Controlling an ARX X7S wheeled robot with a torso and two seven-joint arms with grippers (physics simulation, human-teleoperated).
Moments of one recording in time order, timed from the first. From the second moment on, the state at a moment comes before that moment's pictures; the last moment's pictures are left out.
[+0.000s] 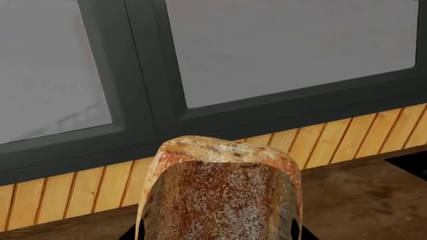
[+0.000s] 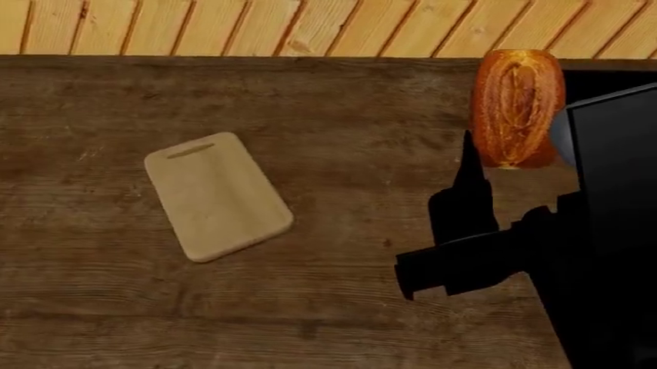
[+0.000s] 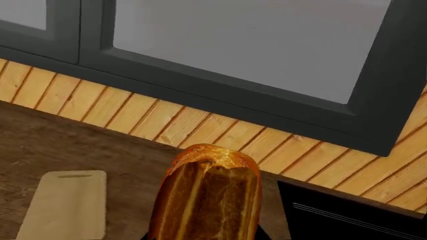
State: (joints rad) left arm -1.42 -1.14 0.71 0.47 -1.64 -0.72 -0.71; right arm 1.82 1.25 -1.52 -0.74 1.67 0.32 0.91
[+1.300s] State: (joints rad) left arm -1.43 -1.13 0.71 0.47 -1.63 -0.75 -0.72; right arm 1.77 1.25 -1.48 -0.74 1.64 0.27 0.89
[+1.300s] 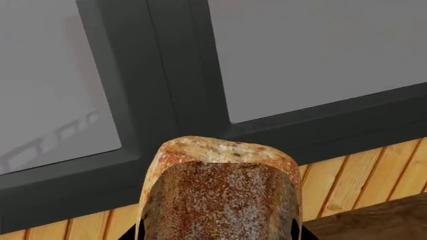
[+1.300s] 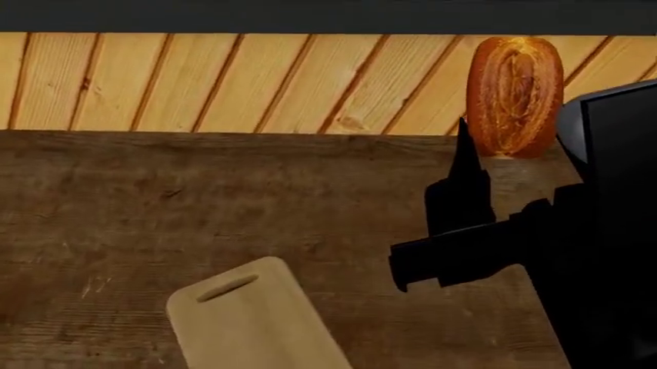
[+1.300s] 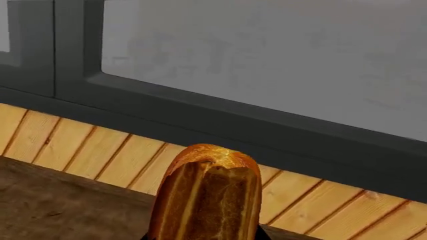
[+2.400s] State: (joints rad) left arm -1.83 -0.65 1.18 0.08 -1.19 -1.15 -0.09; right arm 1.74 1.26 -1.48 -0.74 1.65 0.29 0.90
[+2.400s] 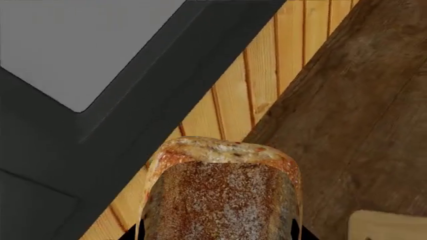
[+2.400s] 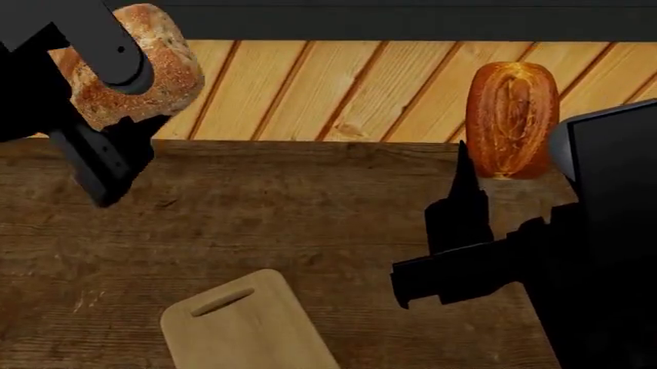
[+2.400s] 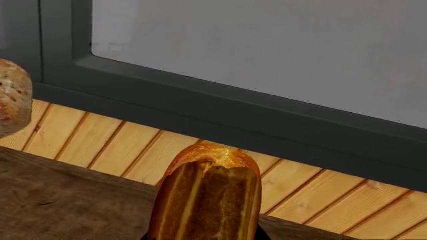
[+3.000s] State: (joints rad) left arm -1.76 -0.43 1.42 -0.10 -1.11 -1.21 0.20; right arm 1.70 1.26 -1.48 -0.74 1.64 0.27 0.89
